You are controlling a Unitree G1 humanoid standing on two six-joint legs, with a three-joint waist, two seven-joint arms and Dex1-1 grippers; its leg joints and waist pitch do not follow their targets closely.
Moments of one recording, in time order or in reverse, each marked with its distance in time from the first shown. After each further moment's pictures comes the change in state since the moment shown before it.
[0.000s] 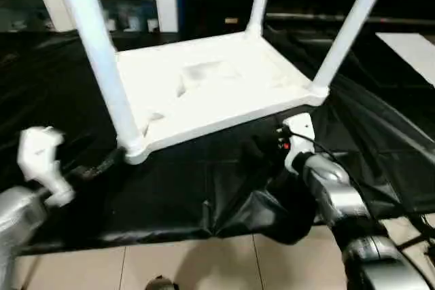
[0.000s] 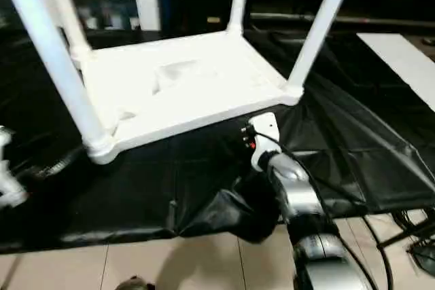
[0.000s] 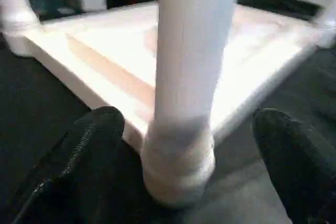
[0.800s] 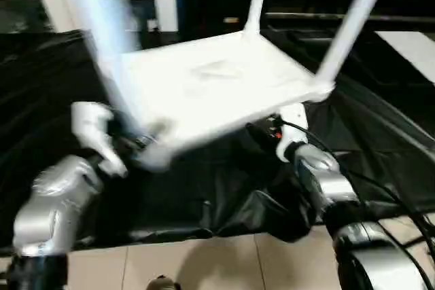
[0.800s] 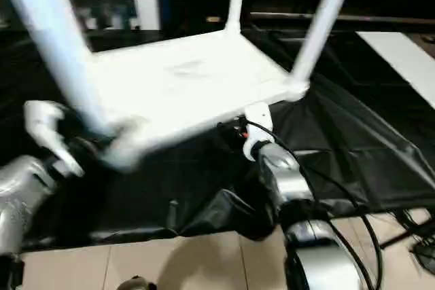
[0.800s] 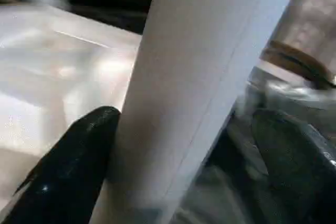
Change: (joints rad) left arm -0.175 -0.052 -0.238 0.004 -0.200 0.154 -0.234; right arm -0.198 0.023 -0.009 0.265 -0.083 -0.002 -0.197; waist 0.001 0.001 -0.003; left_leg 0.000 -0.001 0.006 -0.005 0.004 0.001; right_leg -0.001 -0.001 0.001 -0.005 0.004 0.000
